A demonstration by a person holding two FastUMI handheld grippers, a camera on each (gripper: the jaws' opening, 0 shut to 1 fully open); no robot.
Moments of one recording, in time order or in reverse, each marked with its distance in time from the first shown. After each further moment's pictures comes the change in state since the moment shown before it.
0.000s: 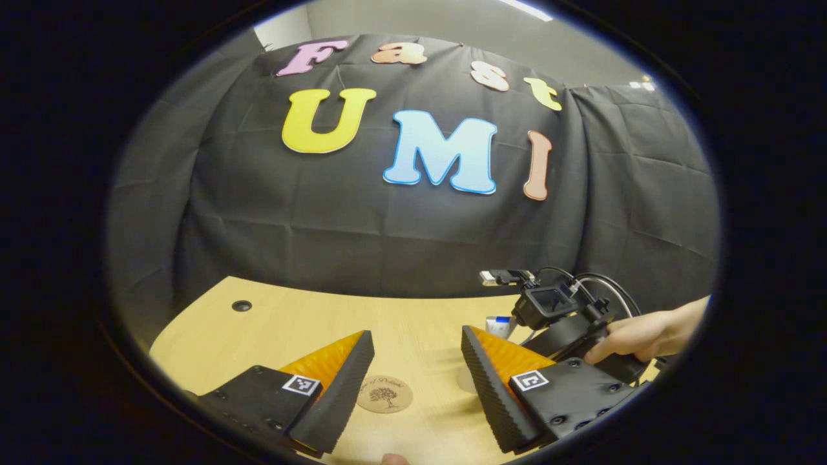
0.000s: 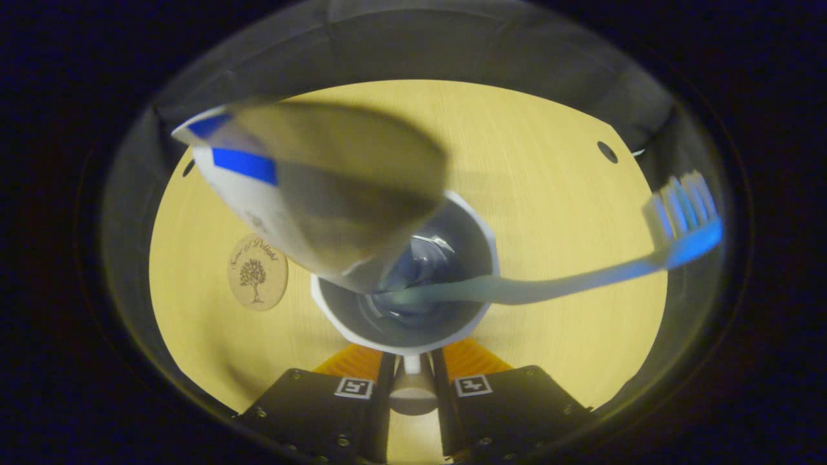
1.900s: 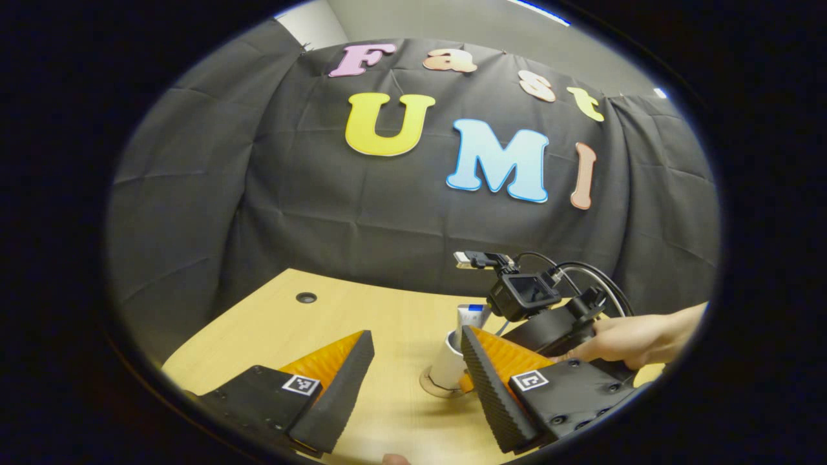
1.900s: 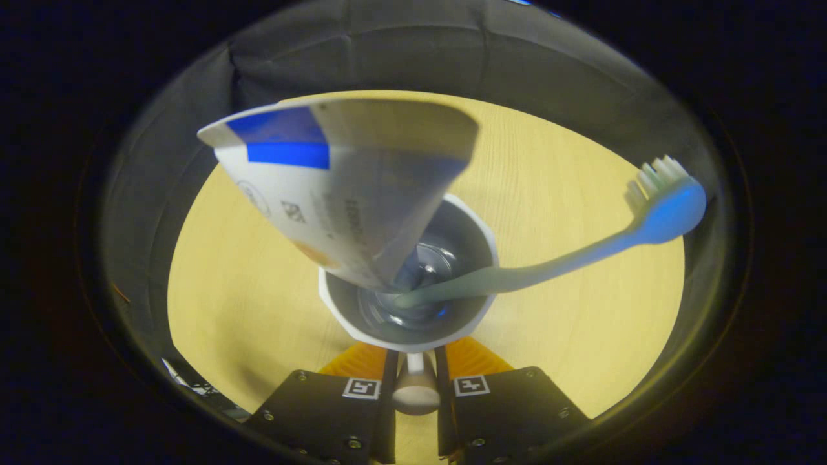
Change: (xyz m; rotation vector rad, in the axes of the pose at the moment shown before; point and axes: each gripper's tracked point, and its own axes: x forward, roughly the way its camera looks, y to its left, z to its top) left arm -0.068 0.101 0.001 -0.052 -0.007 0.194; right arm -0.003 0.149 0.012 -0.269 -0.043 0.103
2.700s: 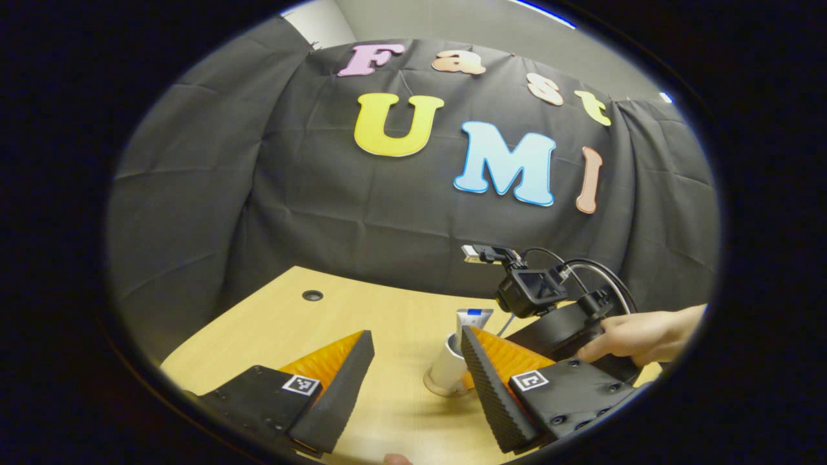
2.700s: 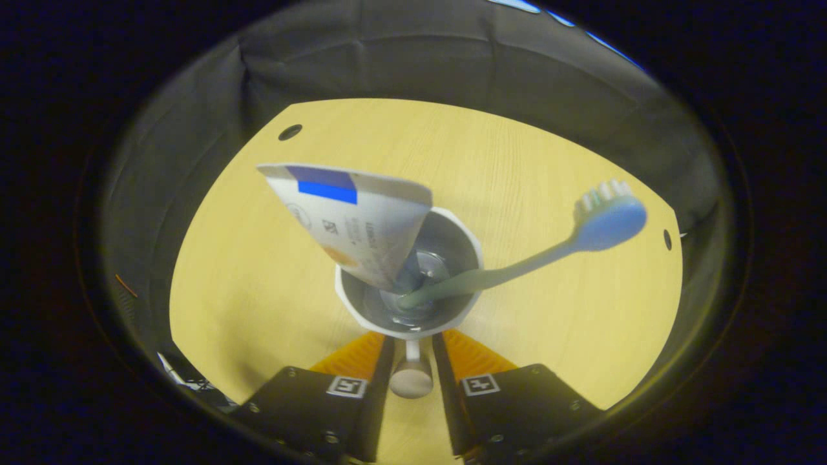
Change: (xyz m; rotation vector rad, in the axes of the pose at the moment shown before) left arm -0.008 0.005 0.004 -0.022 0.000 0.014; right arm -0.041 0.021 0.003 -0.041 -0.063 0.009
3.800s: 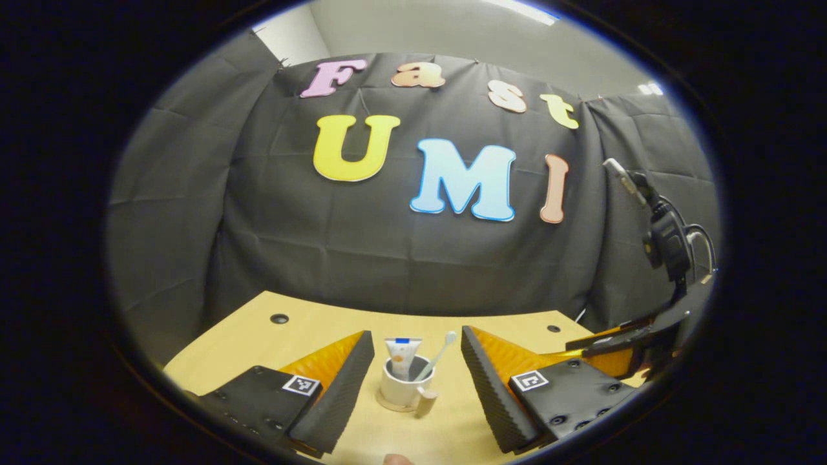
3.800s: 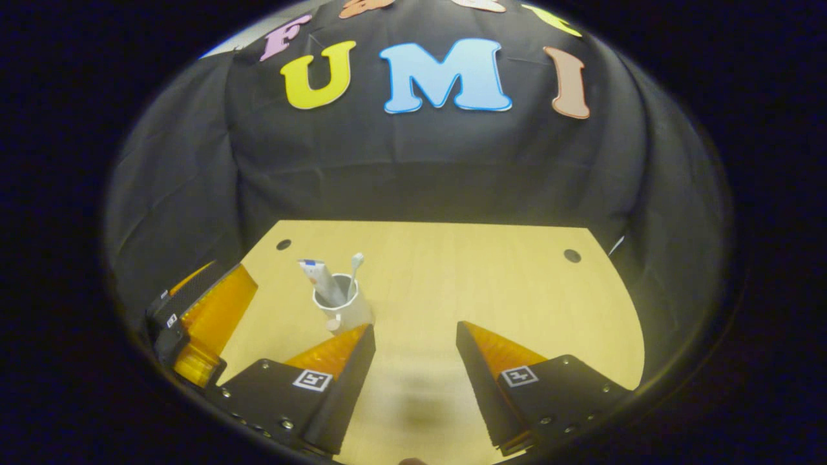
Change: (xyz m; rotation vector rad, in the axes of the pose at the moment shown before) left arm -0.009 -0.111 0.043 0.064 -0.075 -0.102; right arm -0.256 -0.129 -0.060 0.178 -0.572 -0.113
